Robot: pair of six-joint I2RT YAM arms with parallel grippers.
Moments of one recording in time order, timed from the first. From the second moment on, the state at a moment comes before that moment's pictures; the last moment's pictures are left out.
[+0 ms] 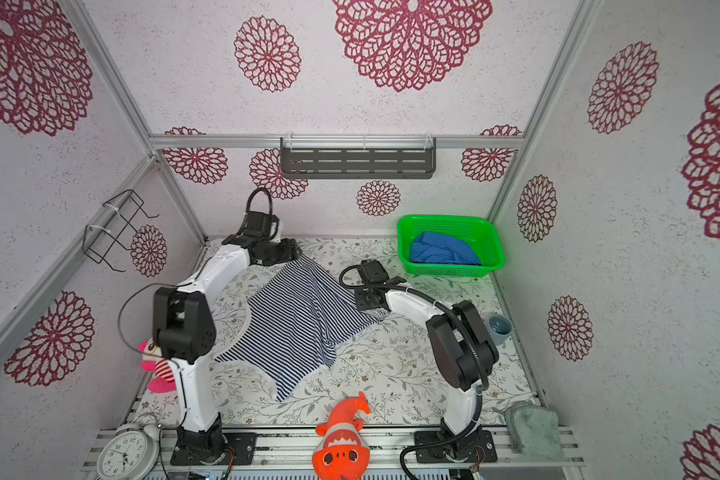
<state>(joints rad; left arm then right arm) -0.17 1.98 1.69 -0.57 0.17 -0.35 0.56 1.88 1.33 -0.42 0.06 0.27</state>
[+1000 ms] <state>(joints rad) -0.01 2.31 1.78 -0.58 0.08 -0.43 0.53 1.91 1.14 -0.26 0.05 0.34</state>
